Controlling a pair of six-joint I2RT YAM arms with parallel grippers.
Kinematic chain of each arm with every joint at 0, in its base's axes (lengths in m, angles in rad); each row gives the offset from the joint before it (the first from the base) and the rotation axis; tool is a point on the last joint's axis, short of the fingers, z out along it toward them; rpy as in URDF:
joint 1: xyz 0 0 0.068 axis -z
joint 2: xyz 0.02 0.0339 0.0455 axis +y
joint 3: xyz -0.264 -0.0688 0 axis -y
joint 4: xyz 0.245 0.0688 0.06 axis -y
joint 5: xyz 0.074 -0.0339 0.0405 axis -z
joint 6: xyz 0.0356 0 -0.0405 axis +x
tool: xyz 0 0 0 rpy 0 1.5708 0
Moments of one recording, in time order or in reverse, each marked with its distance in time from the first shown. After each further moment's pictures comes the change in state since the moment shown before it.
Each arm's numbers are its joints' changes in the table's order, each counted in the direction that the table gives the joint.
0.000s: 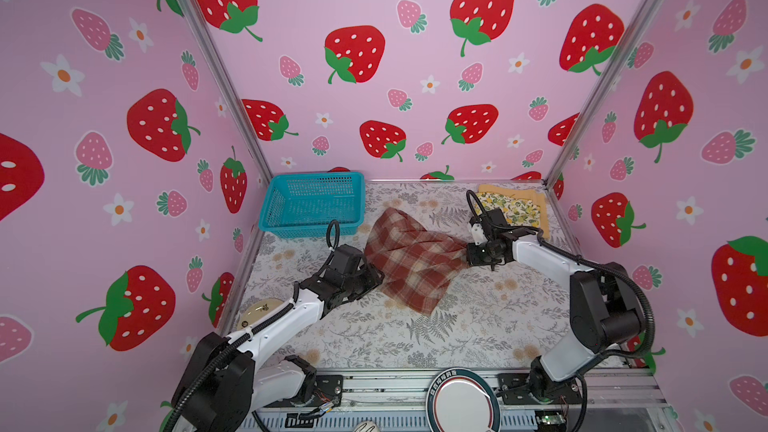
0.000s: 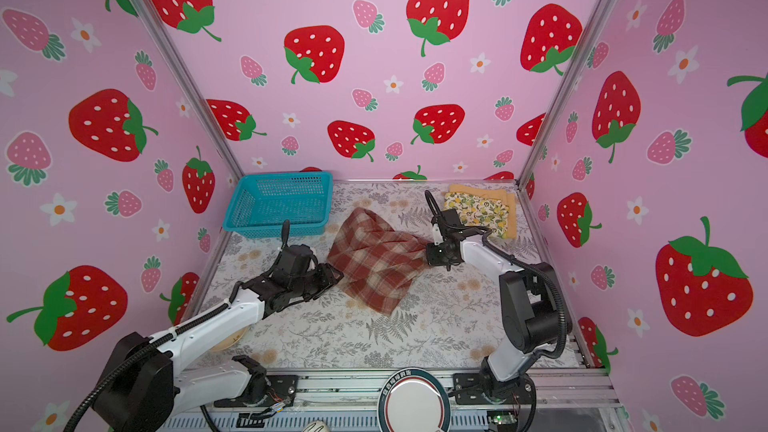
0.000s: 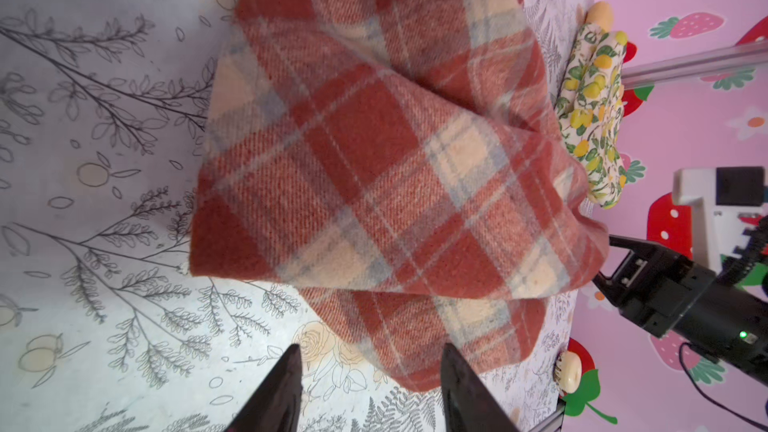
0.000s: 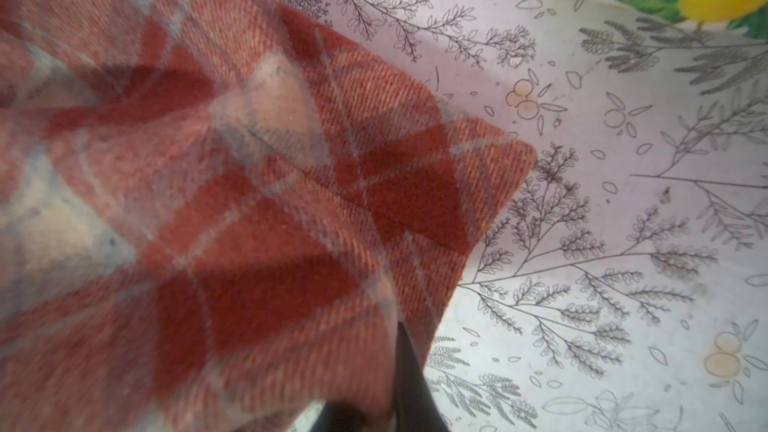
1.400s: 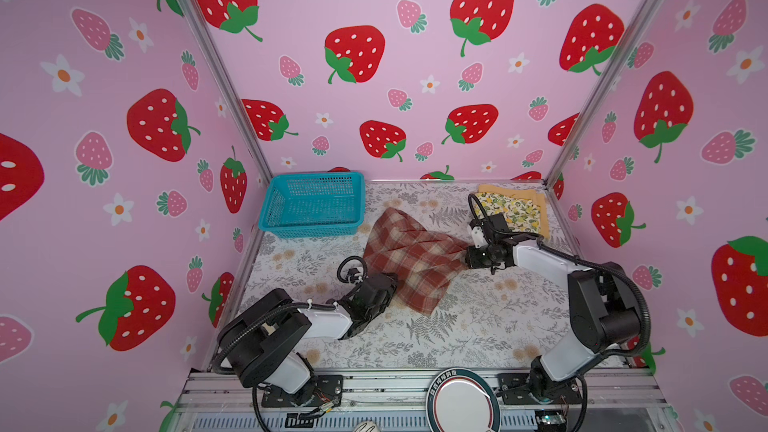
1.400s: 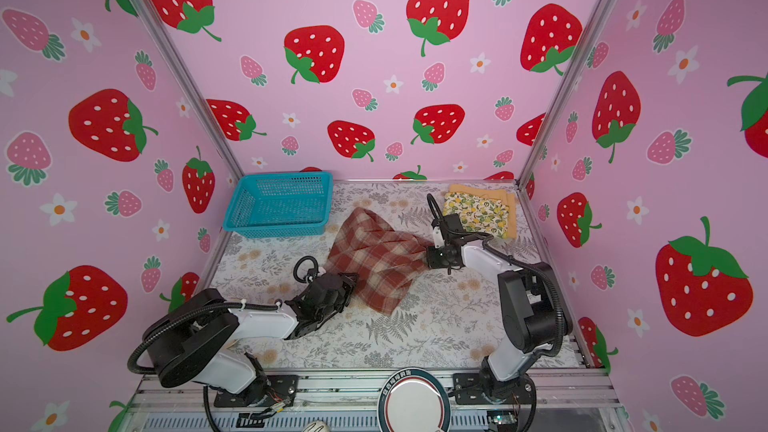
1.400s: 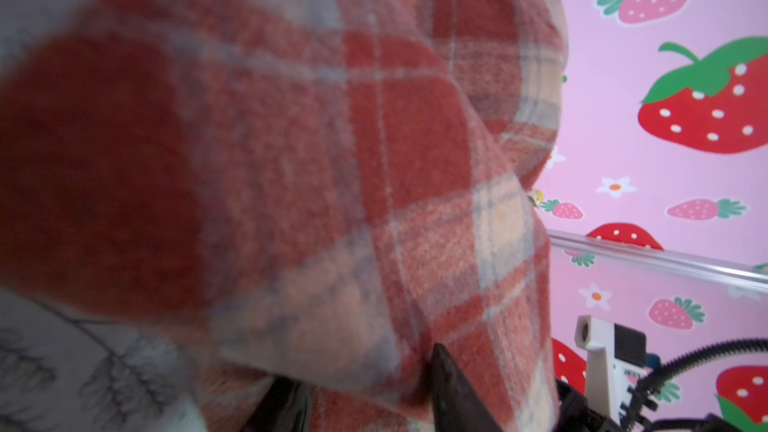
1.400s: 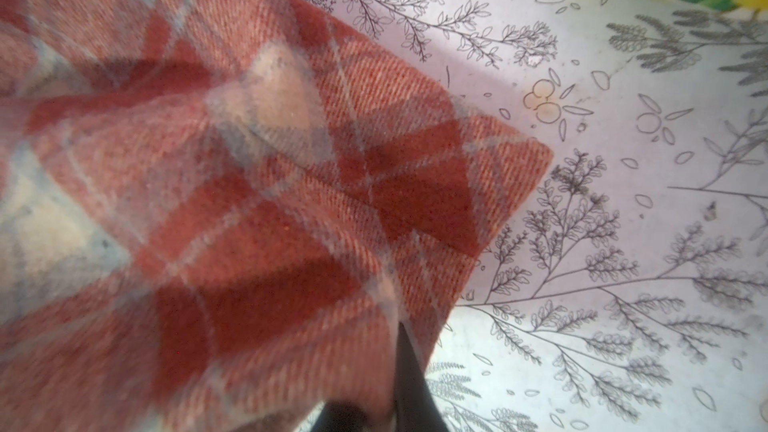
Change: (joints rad) left arm 0.288 0.351 -0.194 0.754 -0.433 -0.614; right arm 0.013 0.000 -0.073 0.109 -0.055 -0.006
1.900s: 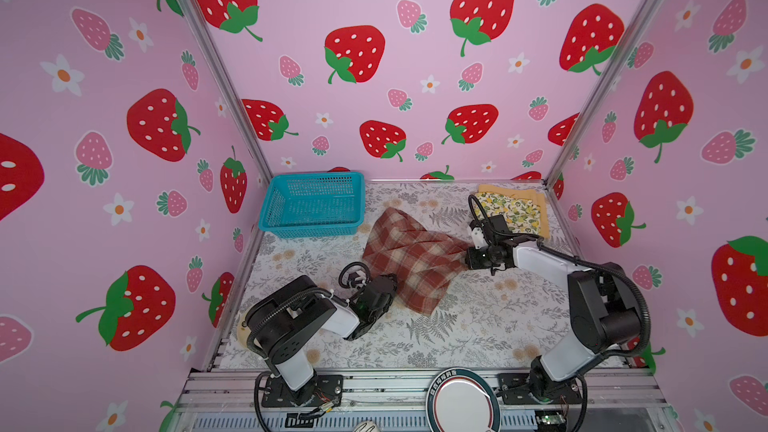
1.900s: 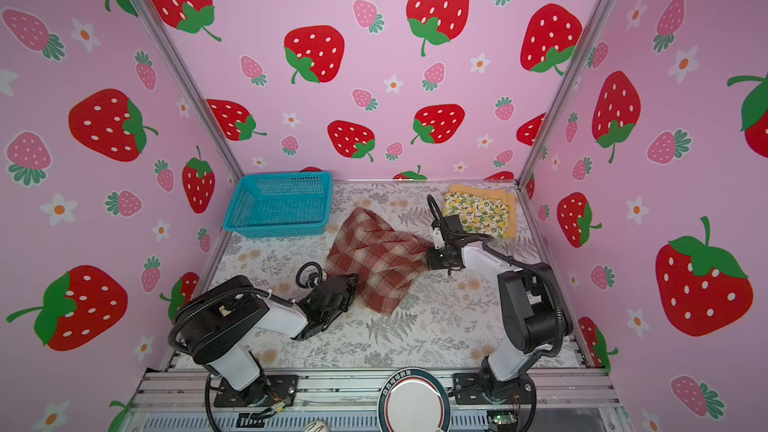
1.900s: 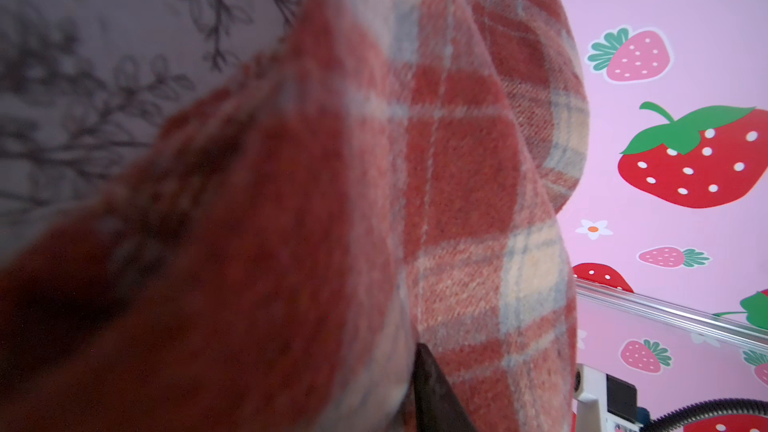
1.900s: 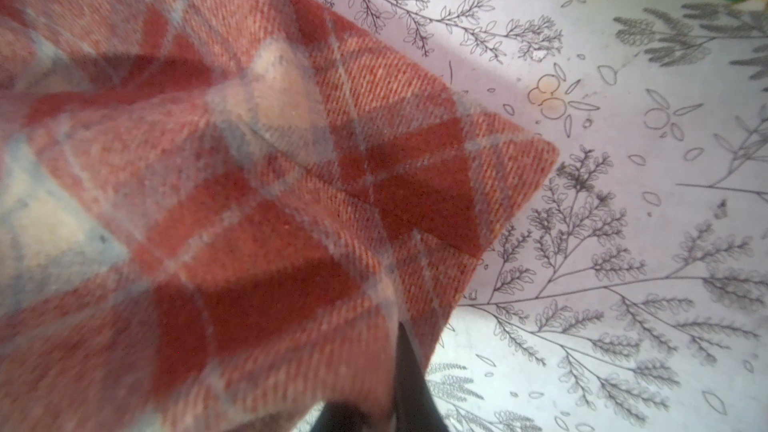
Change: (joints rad) left arm 0.008 0.141 -0.008 0.193 -0.070 -0.084; right arm 0.000 -0.004 -0.016 0.015 -0.003 0.000
